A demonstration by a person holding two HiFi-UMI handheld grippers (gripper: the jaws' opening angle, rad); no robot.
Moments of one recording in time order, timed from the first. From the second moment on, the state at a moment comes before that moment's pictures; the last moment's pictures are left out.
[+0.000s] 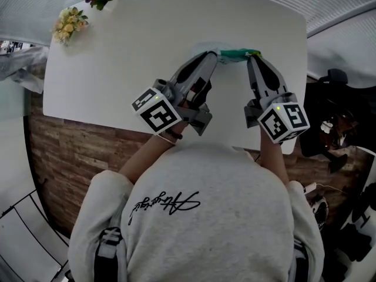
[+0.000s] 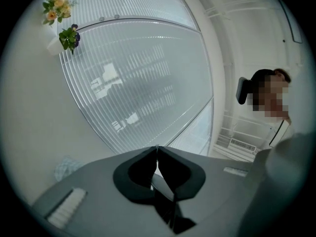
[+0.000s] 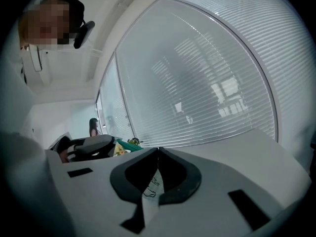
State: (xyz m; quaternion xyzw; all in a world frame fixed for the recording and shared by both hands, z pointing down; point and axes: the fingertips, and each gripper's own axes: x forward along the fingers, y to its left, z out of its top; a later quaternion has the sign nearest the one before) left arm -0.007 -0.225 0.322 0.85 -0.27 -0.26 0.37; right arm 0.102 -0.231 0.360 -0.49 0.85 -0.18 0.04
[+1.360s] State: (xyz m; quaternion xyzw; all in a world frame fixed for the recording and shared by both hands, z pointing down) left arm -0.005 -0.222 0.312 0.86 -0.26 -0.26 0.35; right arm 0.136 -0.253 0.368 -0.53 0.82 -0.18 0.04
